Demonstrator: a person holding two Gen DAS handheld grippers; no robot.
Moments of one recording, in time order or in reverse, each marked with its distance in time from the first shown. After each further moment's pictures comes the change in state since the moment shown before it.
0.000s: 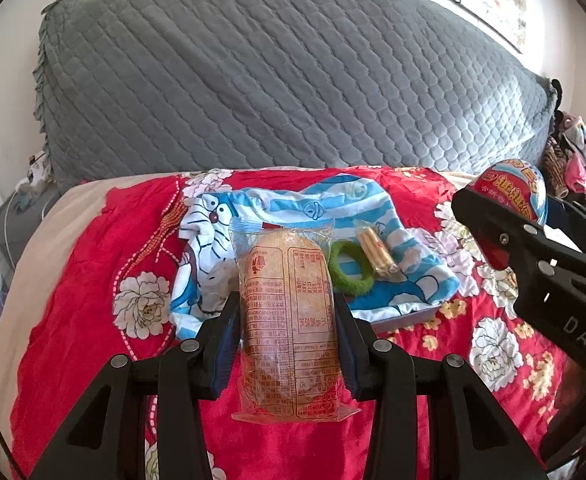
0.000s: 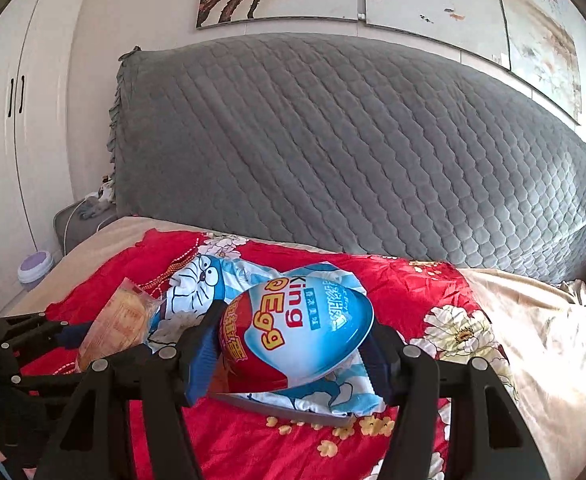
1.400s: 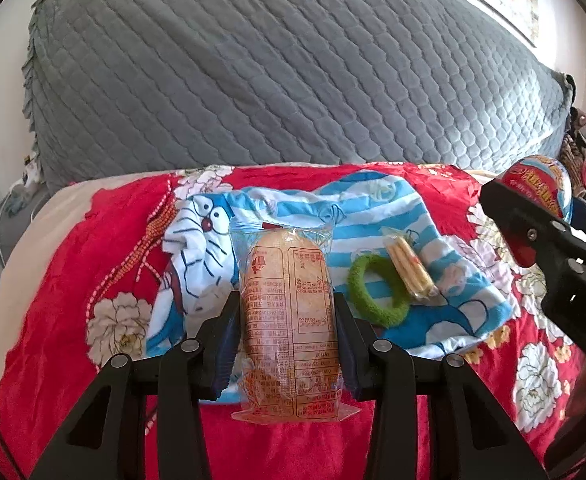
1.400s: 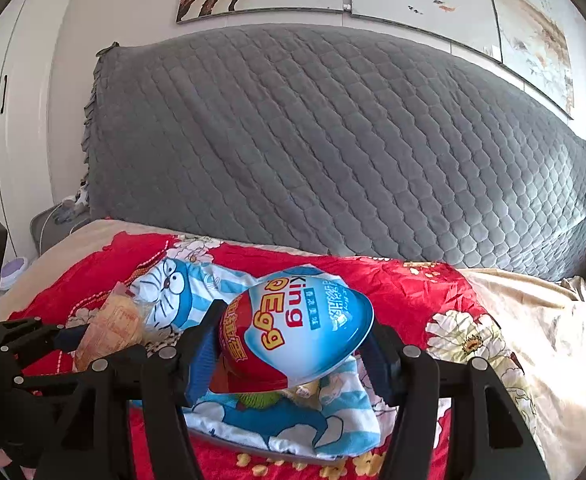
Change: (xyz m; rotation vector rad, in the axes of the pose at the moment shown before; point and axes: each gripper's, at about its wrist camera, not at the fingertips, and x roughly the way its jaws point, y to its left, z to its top) left arm 0.078 0.007 0.016 0.002 -0.003 0.032; right arm 0.065 -0.019 -0.009 0.018 -0.030 -0.053
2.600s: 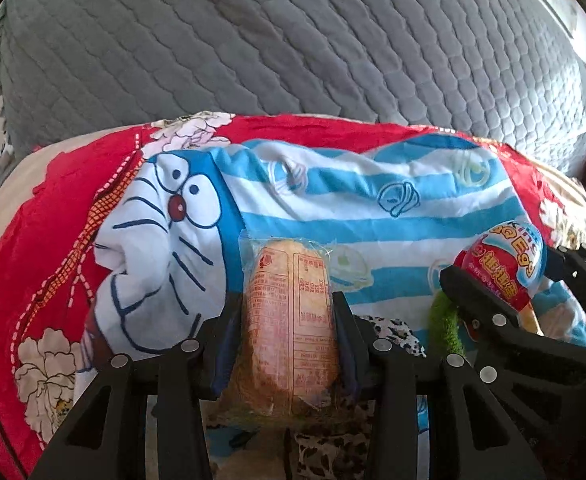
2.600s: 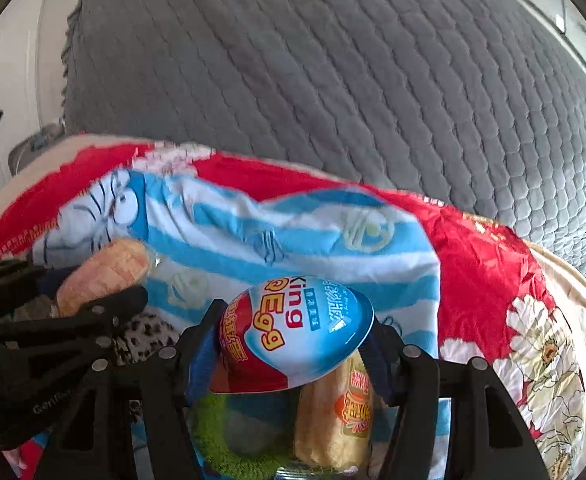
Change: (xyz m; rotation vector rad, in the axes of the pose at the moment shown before) left arm 0.142 0.022 0.015 -0.040 0.158 0.006; right arm 0.164 0.022 -0.036 -0.105 0.295 0.008
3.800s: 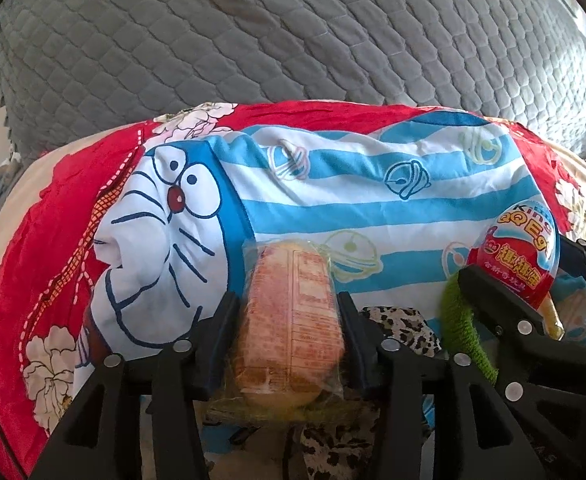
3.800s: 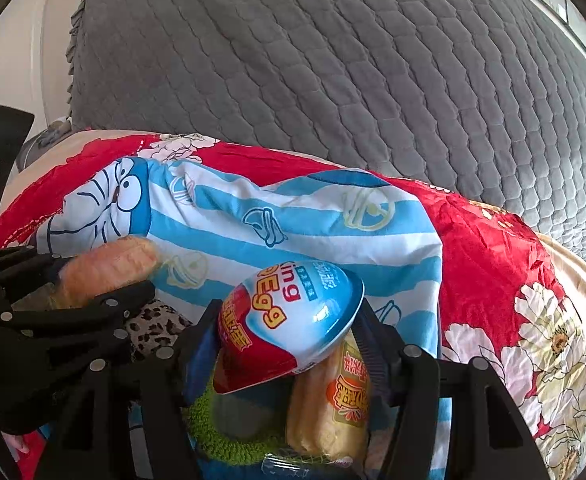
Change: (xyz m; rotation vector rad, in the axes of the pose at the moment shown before) left arm 0.005 -0.007 -0.004 0.033 0.035 0.064; right arm 0.000 -0.004 -0.010 0.008 -0.001 0.043
